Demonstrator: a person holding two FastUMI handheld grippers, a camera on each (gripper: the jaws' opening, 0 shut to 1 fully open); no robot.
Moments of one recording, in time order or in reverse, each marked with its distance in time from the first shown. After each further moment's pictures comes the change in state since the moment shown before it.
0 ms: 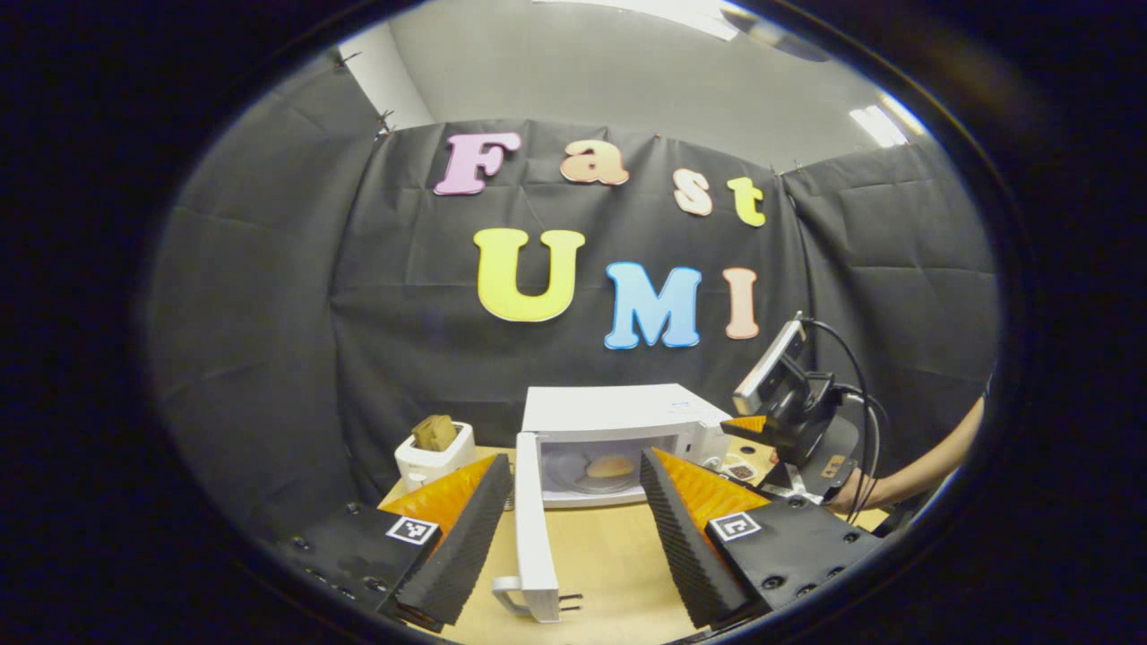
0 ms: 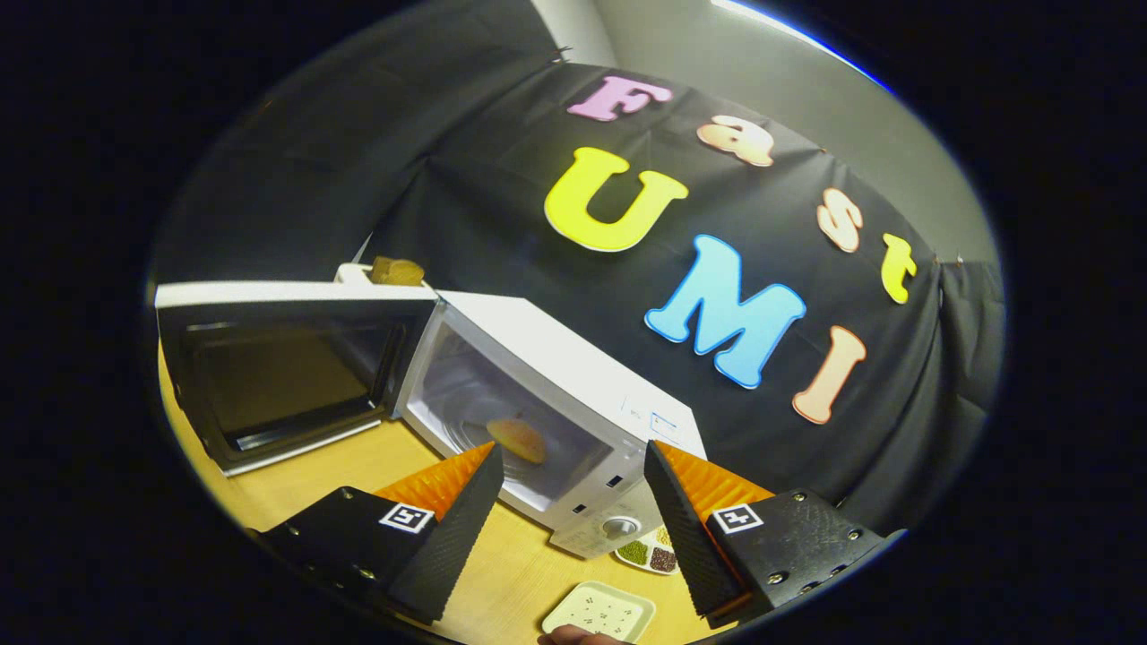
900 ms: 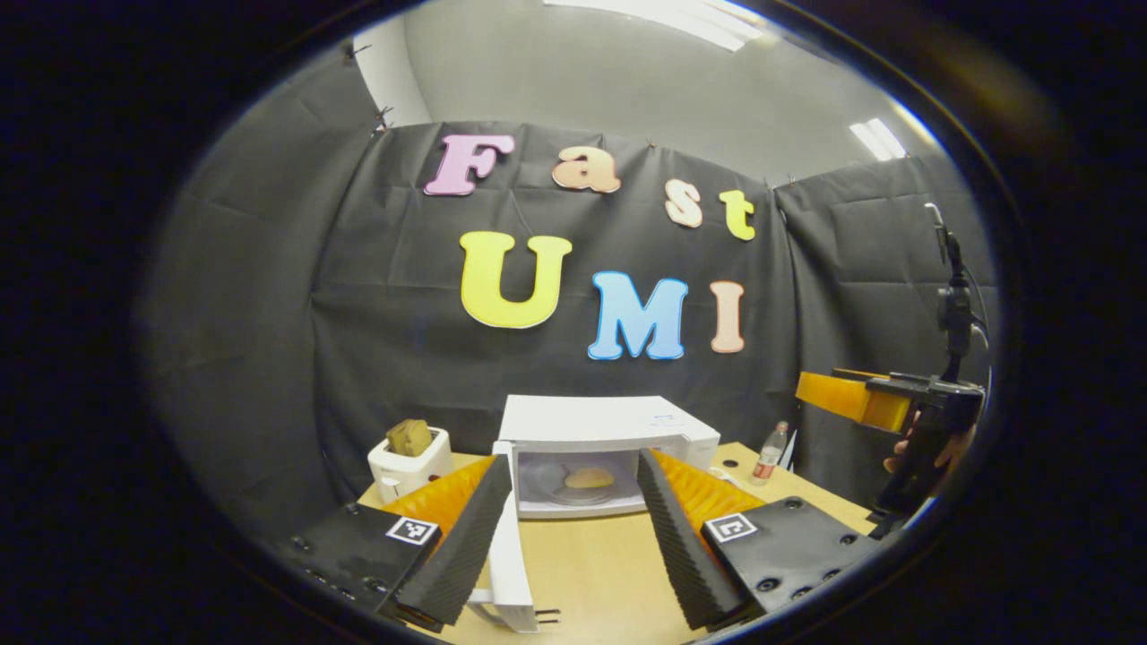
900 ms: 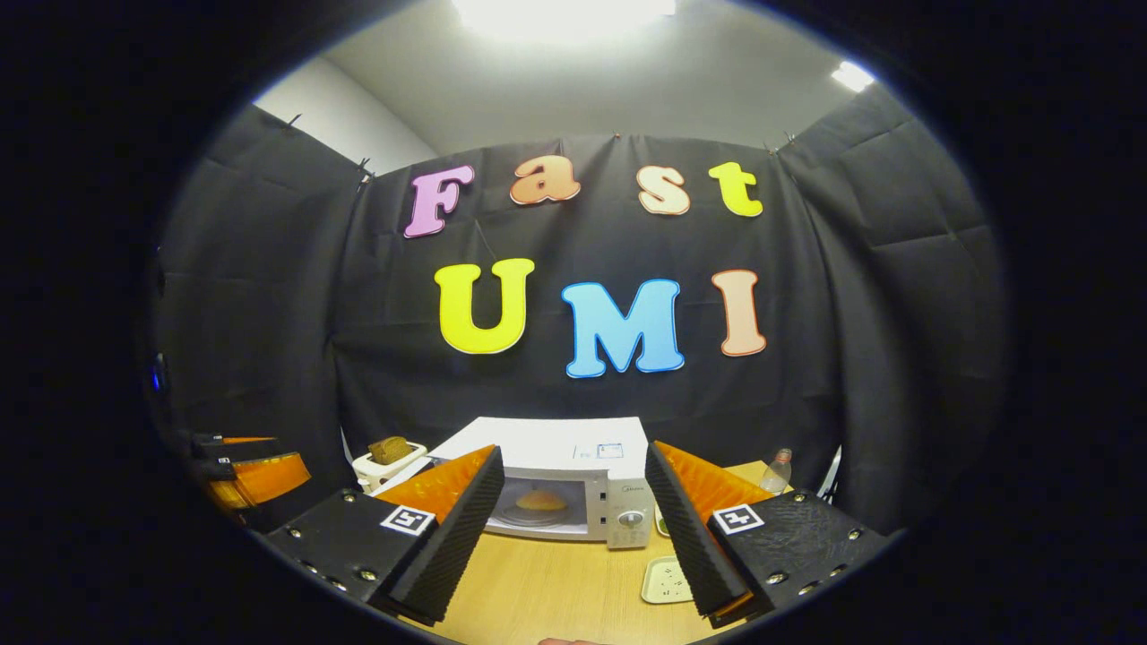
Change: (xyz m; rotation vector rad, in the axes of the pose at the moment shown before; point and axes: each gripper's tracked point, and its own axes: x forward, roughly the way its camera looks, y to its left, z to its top) left arm 0.016 -0.005 -0.004 -0.052 -0.023 -0.016; right arm -0.130 -0.068 0.085 0.539 -0.118 -0.112
